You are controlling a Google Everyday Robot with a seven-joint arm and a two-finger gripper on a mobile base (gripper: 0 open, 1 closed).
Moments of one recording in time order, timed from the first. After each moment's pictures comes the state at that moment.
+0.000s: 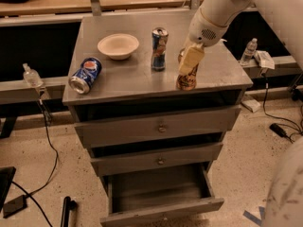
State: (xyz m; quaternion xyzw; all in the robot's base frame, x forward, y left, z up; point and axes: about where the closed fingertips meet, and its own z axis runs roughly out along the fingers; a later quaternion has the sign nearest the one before) arm 0.651 -0.116 0.896 -0.62 0.76 0.05 0.19
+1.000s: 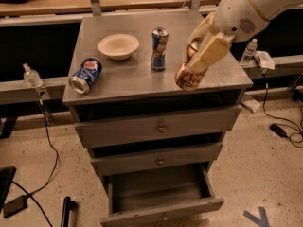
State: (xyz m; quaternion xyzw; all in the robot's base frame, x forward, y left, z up) arm 0.557 -0.112 0.980 -0.64 0.69 0.11 0.32
